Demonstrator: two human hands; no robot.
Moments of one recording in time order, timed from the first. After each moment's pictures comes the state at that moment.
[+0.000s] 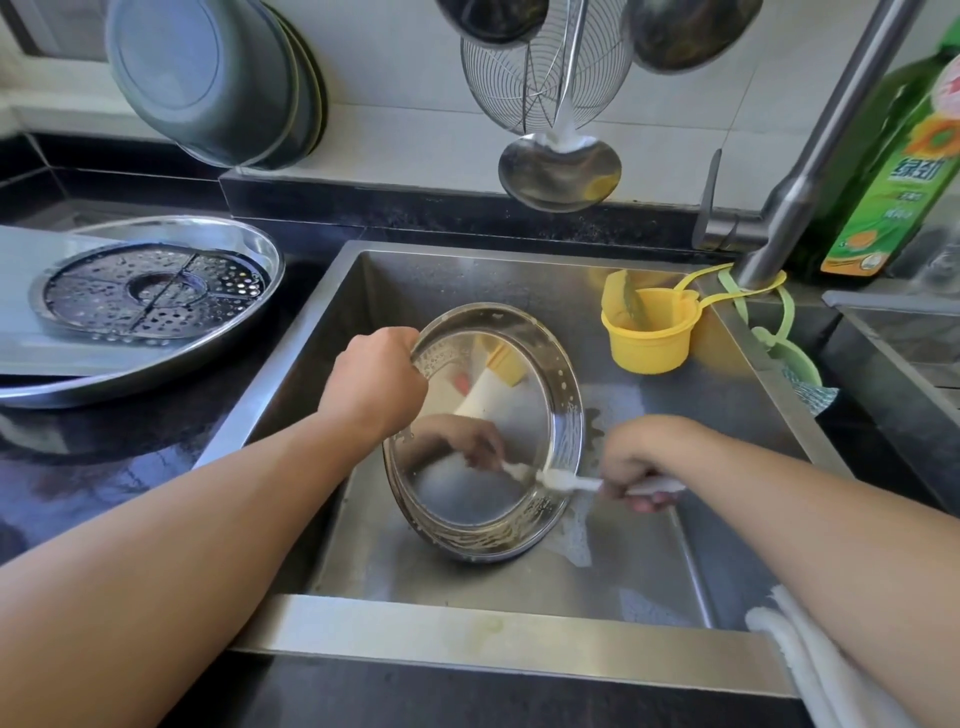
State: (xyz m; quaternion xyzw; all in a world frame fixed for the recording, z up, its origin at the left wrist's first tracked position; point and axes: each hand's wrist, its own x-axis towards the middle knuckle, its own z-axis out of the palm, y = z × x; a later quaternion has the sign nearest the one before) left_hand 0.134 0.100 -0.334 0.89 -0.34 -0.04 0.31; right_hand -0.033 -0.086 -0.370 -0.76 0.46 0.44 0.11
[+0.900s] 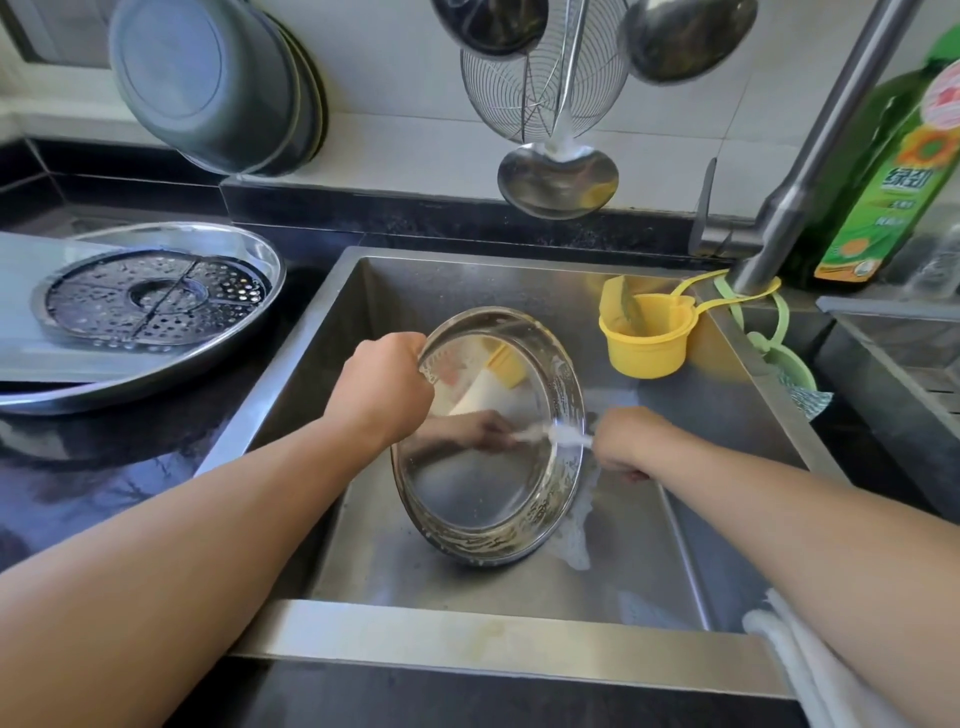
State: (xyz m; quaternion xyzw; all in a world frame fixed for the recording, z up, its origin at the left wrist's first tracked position) left_hand 0.130 0.100 -0.331 0.88 -0.36 -0.05 0.31; right_hand -0.030 -0.089 -0.372 -0.86 0.46 0.22 0.07
